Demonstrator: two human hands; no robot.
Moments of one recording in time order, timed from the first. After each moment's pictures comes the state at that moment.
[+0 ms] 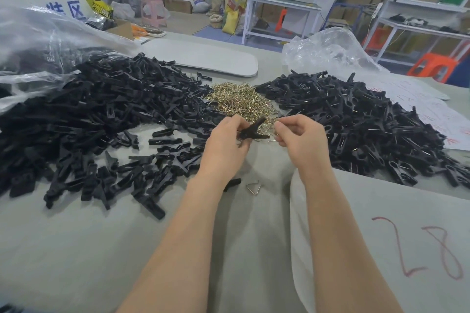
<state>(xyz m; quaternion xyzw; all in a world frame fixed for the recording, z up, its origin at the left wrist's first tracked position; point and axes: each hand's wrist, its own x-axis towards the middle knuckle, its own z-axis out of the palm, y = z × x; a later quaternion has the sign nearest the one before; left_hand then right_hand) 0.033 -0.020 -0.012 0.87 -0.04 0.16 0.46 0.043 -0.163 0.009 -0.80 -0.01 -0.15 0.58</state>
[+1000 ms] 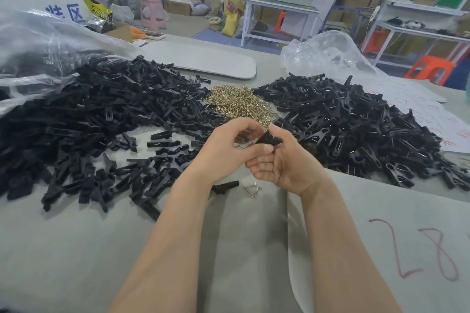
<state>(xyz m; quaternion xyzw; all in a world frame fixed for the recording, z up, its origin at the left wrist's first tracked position) 0.019 -0.010 0.006 0.79 -0.19 0.10 0.57 0.031 -0.160 0.012 -0.61 -0.05 0.30 0.73</state>
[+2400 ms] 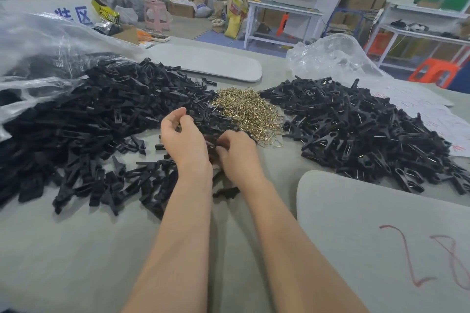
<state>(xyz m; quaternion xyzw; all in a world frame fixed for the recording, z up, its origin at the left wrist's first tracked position) 0.033 0.012 0.011 0.47 0.27 0.32 0.78 0.044 -0.064 -0.014 -0.93 -0.11 -0.05 0.35</state>
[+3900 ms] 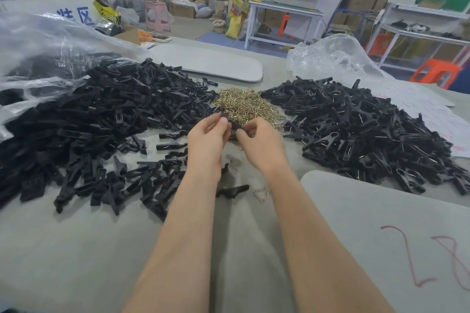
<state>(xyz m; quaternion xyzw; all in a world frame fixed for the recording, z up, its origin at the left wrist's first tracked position) 0.035 0.001 0.006 0.48 0.15 0.15 0.85 0.061 -0.094 0.001 -0.90 -0.05 -0.10 0.42</state>
